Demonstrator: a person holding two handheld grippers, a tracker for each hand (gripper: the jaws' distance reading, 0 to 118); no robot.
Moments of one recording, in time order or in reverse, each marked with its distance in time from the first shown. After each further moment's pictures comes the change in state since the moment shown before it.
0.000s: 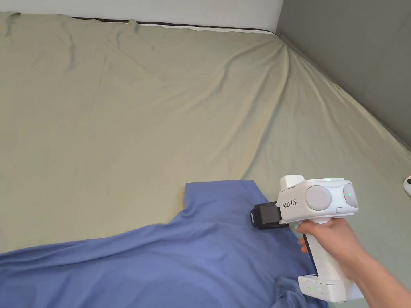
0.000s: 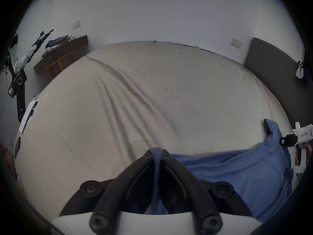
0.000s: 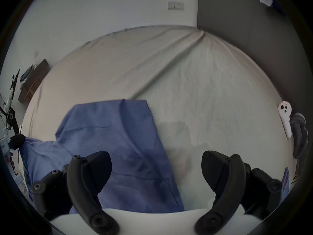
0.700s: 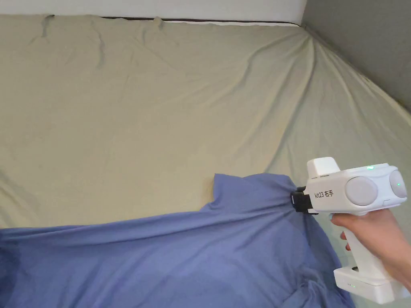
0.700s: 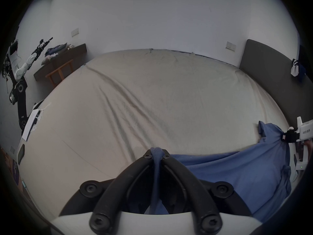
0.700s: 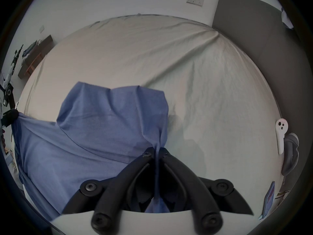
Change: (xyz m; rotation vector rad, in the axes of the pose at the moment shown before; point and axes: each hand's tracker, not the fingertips) left arm -0.003 0.007 0.043 0.075 -0.011 -0.041; right arm -0.010 -0.008 0.070 0.168 0.053 0.108
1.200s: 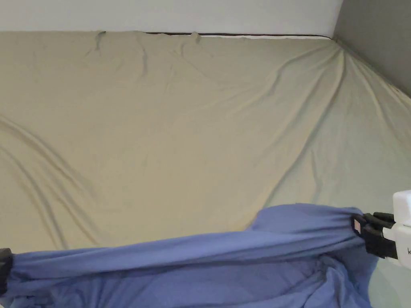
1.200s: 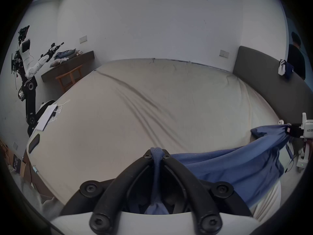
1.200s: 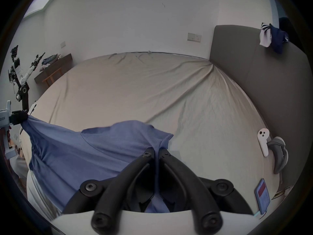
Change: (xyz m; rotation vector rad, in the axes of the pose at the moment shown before) left arm -0.029 -0.074 0.140 0.036 0.002 -0.002; right arm -0.017 -0.109 0.153 0.216 0.012 0.061
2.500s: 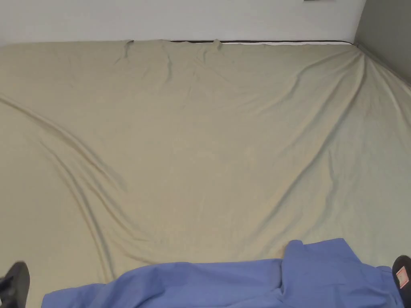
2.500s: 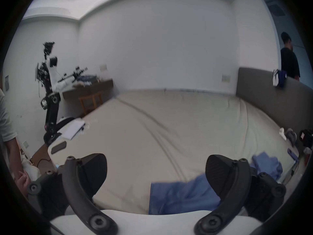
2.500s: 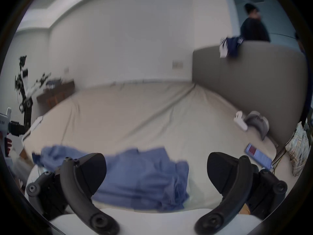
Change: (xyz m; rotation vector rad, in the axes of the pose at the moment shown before) left arm 0.013 -0.040 0.139 0.374 0.141 0.027; right arm -0.063 -0.076 0.142 0.564 -0.149 -0.147
